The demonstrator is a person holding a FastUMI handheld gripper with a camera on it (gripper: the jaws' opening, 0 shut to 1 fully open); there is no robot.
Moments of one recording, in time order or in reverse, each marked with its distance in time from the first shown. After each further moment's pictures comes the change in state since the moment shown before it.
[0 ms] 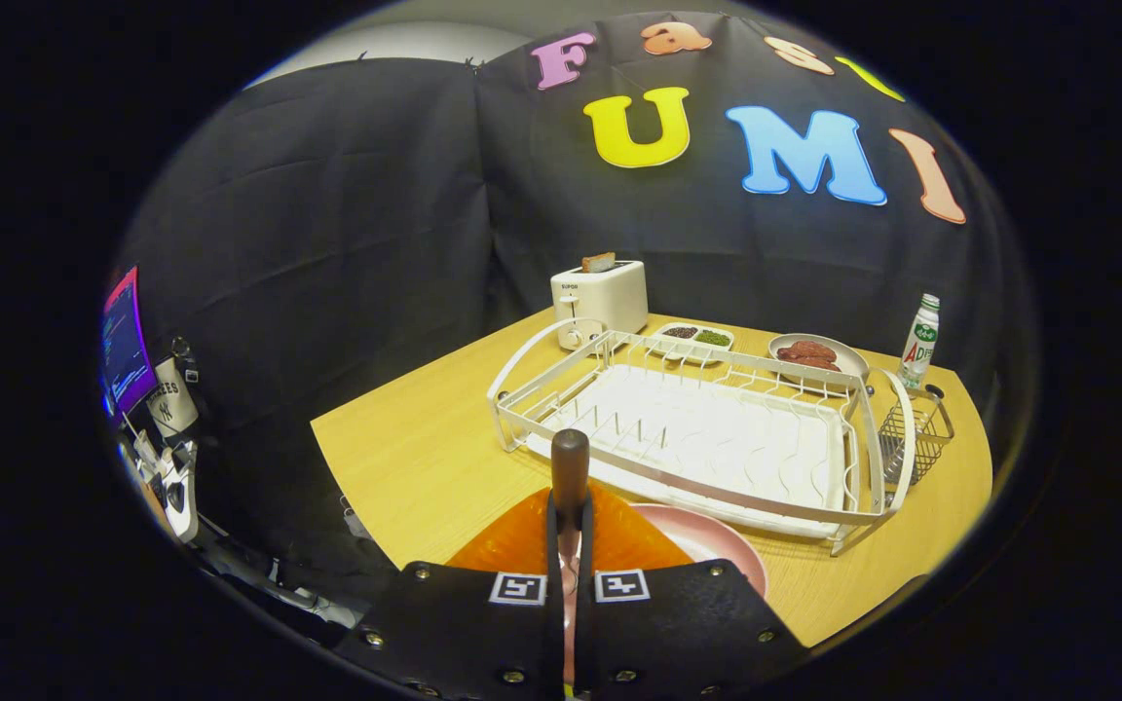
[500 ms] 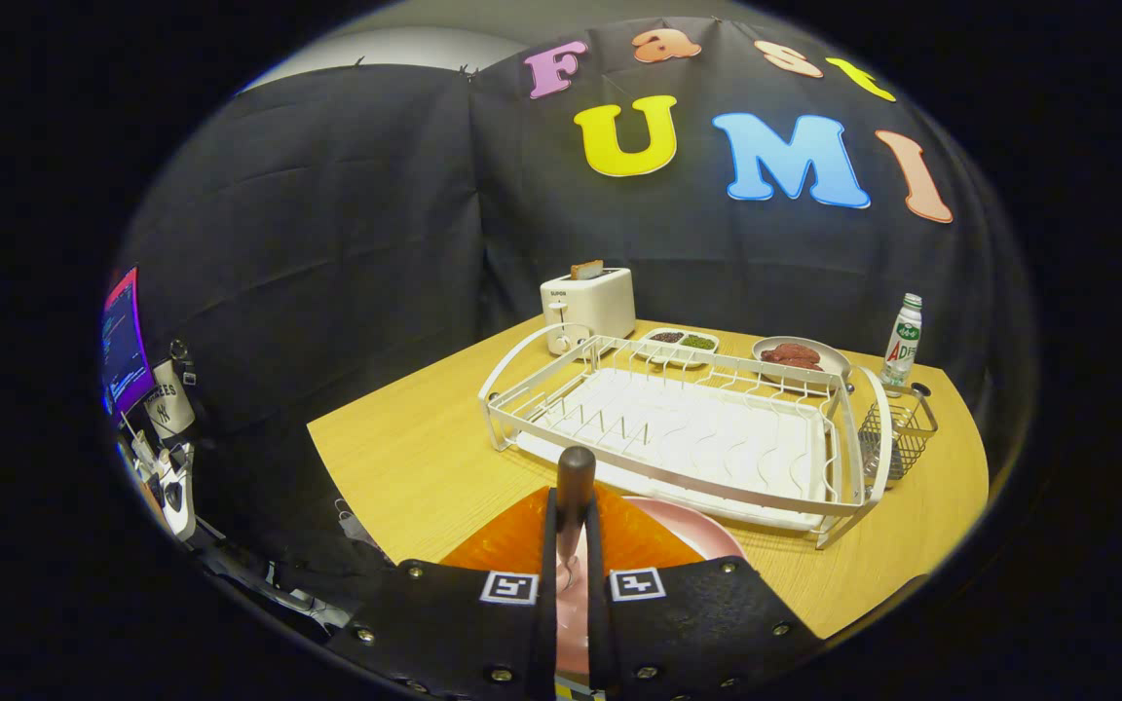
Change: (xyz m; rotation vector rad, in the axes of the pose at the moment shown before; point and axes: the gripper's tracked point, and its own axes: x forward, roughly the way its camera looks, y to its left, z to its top) arm -0.019 -0.012 0.005 0.022 -0.038 -0.027
